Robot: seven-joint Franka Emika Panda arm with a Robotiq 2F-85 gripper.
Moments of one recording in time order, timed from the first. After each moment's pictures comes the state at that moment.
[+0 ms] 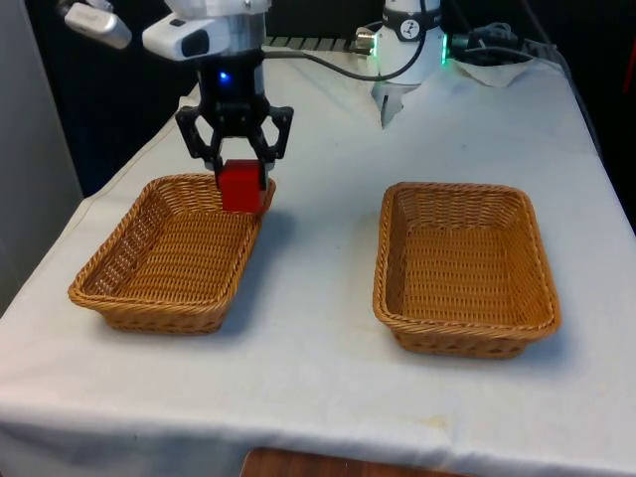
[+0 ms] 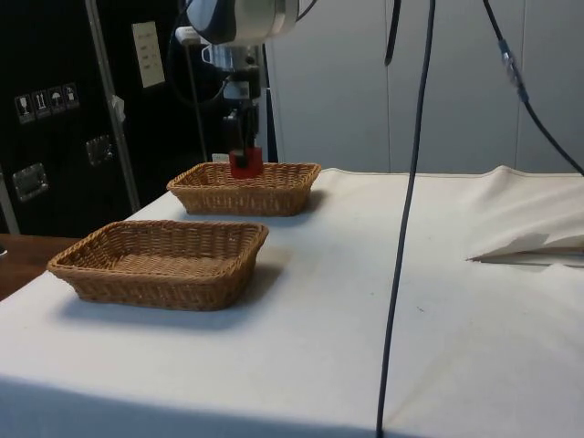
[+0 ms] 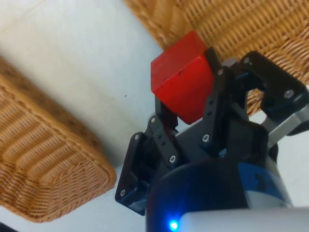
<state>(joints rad) 0.26 0.65 -0.63 -1.71 0.50 2.27 -0.69</state>
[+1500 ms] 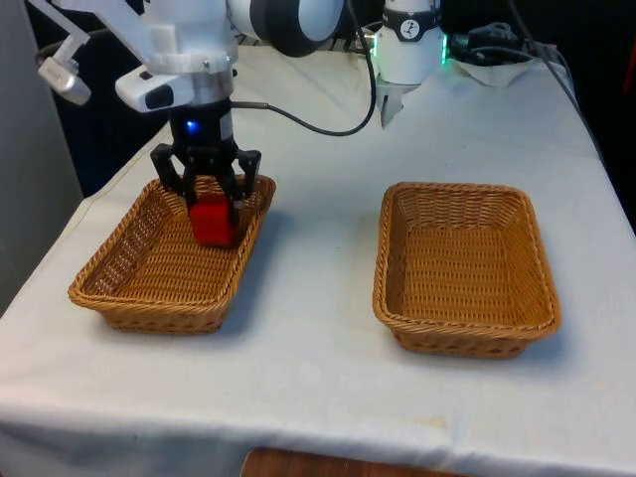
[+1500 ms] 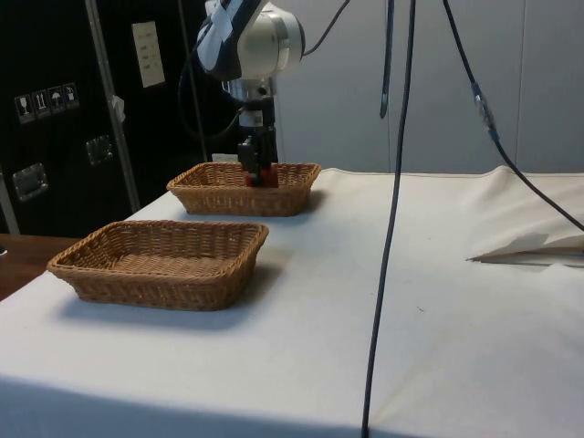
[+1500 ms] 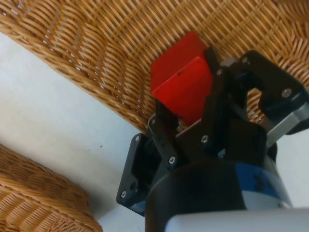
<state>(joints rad) 0.23 0.83 -0.69 -1.63 0.64 2.28 -0.72</state>
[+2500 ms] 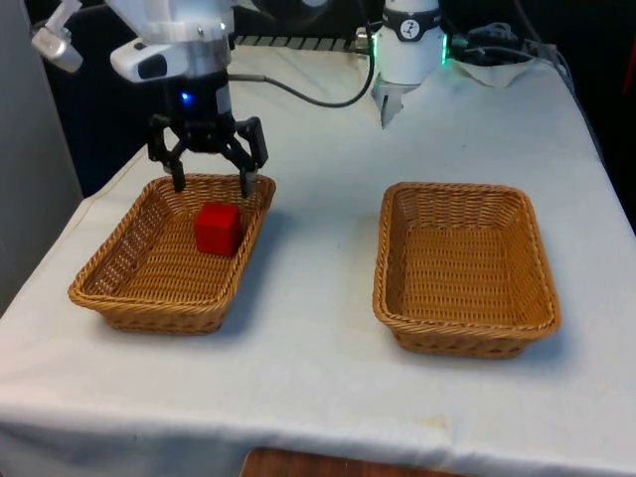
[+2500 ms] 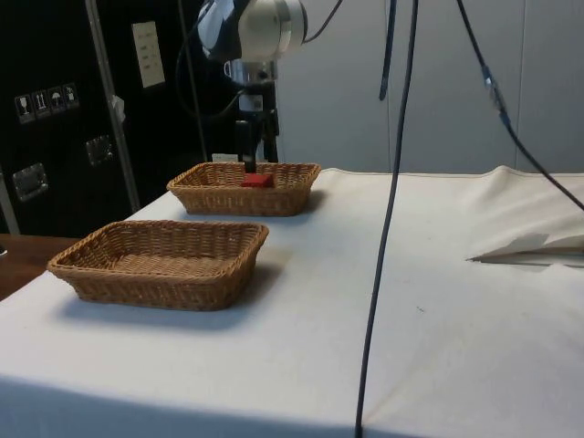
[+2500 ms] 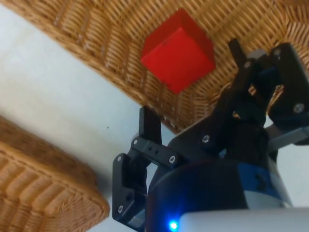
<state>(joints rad) 0.24 0.76 -0.72 -1.66 0.64 2.25 -0.69</state>
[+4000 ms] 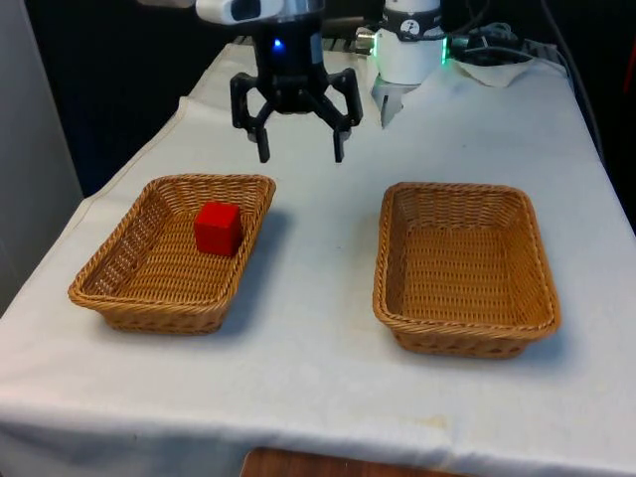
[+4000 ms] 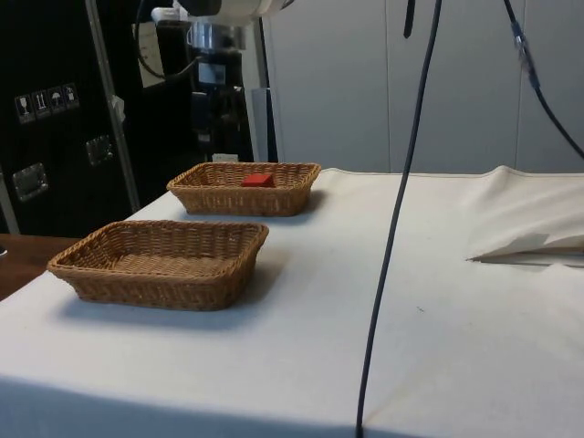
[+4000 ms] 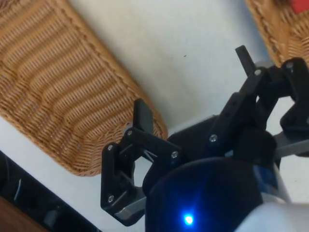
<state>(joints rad) 0.40 0.55 -0.67 -1.77 0.55 2.26 -0.49</state>
